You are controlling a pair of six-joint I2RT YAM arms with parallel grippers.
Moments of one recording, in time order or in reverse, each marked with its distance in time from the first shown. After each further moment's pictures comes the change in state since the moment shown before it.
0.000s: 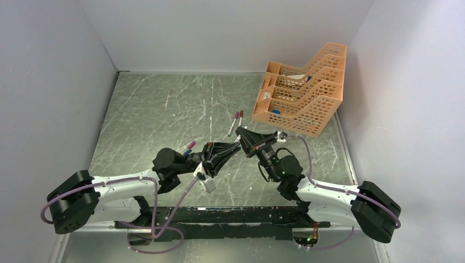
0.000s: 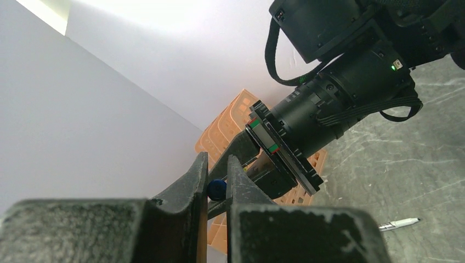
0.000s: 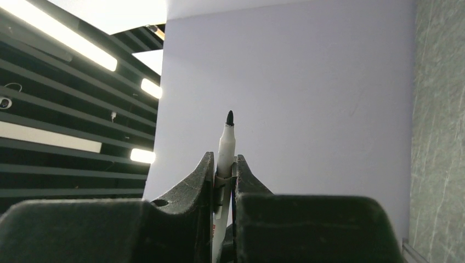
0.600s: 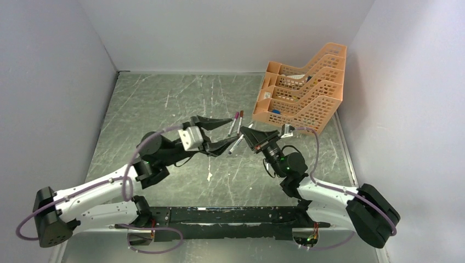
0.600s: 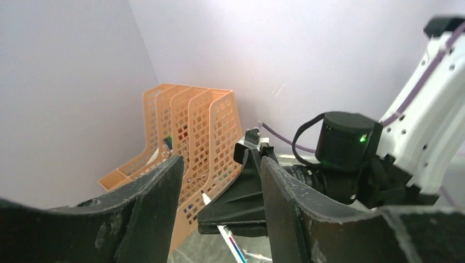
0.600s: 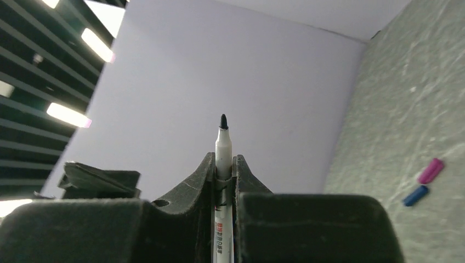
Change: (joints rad) left arm -0.007 -0.178 0.319 -0.542 -0.260 -0.660; right arm -0.153 0.021 -0.037 0.089 -0.187 -0.285
